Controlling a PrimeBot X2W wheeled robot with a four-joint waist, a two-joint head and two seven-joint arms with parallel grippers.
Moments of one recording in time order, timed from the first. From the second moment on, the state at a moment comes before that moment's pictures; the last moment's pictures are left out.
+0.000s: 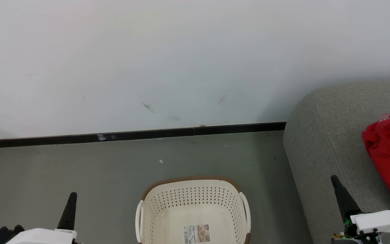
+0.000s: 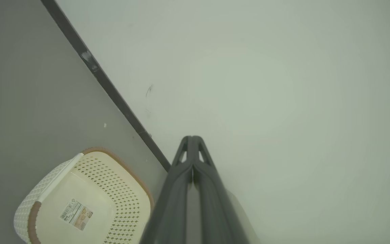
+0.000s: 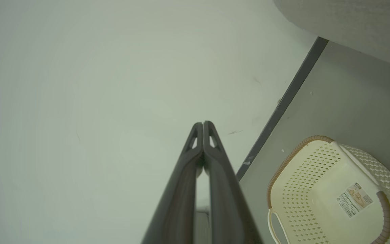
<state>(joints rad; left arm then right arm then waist) -0.01 0.06 0.03 0.20 -1.36 -0.02 0.04 -0.01 -0.11 0.02 0.21 1.38 0.12 -0.06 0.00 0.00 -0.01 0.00</state>
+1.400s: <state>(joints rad) -0.06 0.03 0.08 0.22 -1.60 -0.08 0.11 -0.07 -0.14 0.01 0.26 1.72 0.12 -0.01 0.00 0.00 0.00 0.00</state>
